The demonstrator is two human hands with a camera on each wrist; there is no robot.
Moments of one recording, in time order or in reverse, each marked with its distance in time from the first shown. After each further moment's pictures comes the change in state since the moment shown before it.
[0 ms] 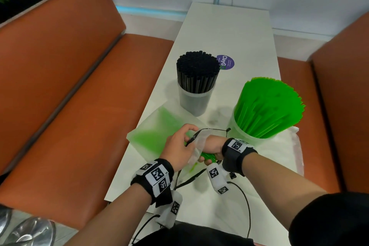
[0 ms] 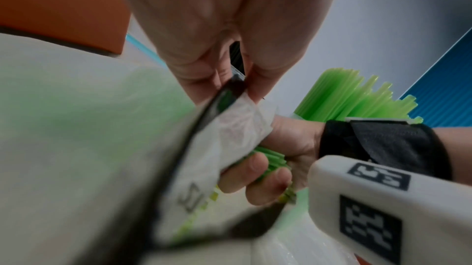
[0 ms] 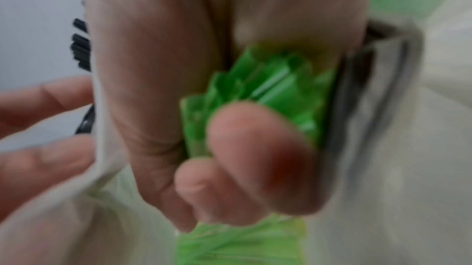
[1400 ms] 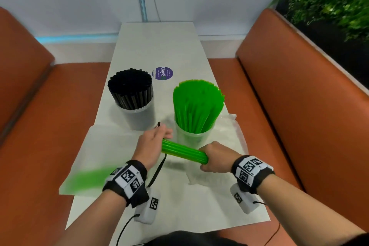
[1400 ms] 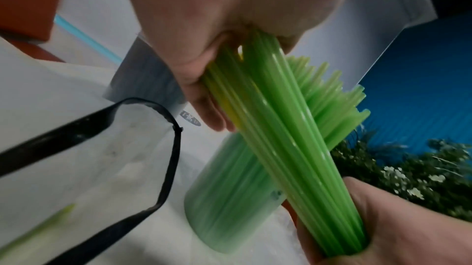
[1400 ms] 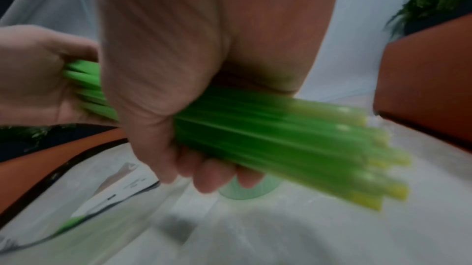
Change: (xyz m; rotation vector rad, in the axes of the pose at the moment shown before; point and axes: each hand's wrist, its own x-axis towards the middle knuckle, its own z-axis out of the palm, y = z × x) left_hand 0.029 0.061 0.037 -0.097 -0.105 0.042; right_hand -0.112 0.117 -0.050 -0.729 0.647 -0.176
